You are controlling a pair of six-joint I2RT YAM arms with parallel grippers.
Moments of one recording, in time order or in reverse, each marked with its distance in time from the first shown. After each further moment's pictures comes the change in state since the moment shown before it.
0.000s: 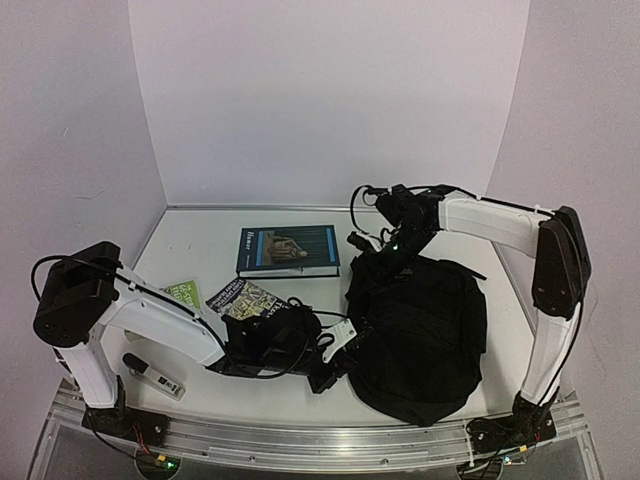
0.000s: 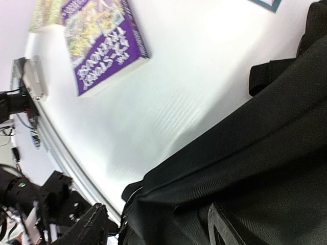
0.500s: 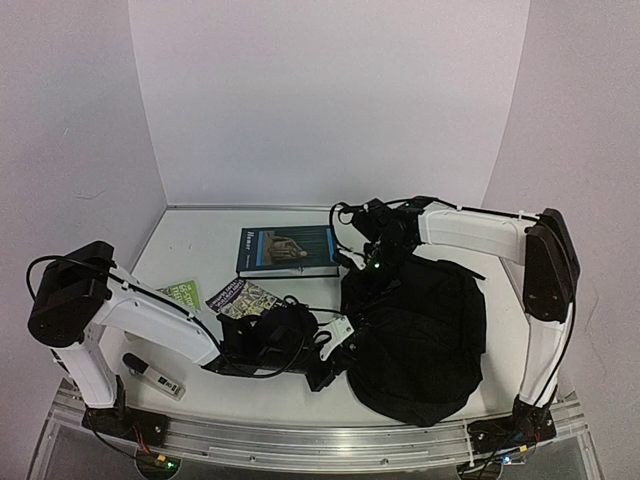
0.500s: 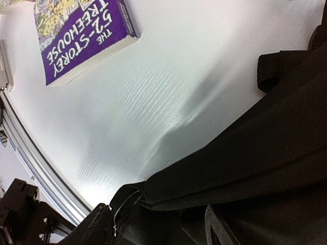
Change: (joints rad) left arm 0.000 -0.033 -0.018 0.001 -0.032 -0.002; right arm 0.119 0.053 0.007 0.000 0.173 0.022
